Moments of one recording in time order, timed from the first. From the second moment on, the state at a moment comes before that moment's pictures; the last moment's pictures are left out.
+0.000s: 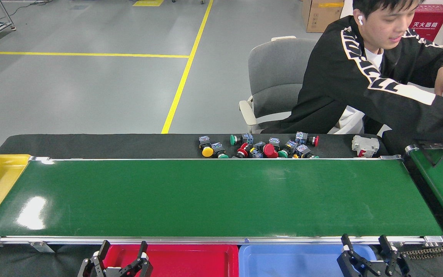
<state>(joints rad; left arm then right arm) 0.29 -0.09 0.12 -1.77 -1.54 -0.24 0.04 0.31 -0.10 -0.09 -1.76 1.17 -0.09 -0.03</state>
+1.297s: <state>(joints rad) 0.27 -0.02 0.12 -1.77 -1.53 -0.17 0.06 0.31 -0.10 -0.08 -1.76 1.17 -0.09 -0.04</state>
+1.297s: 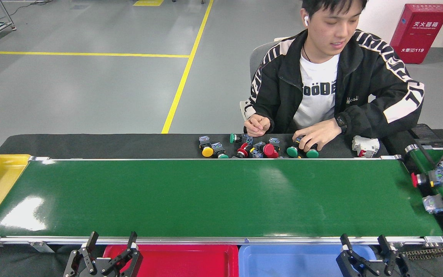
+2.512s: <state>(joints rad) 0.32 -0.06 0.12 -1.77 -1.54 -0.17 0.07 -0.20 -0.11 0.00 -1.26 1.21 0.21 0.06</state>
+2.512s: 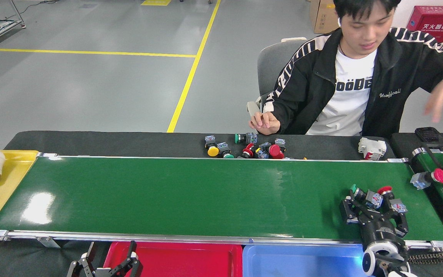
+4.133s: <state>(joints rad) 0.31 -0.06 0.10 -1.77 -1.54 -0.17 0.07 0.01 0.03 0.66 -1.70 1.24 0.11 0.27</state>
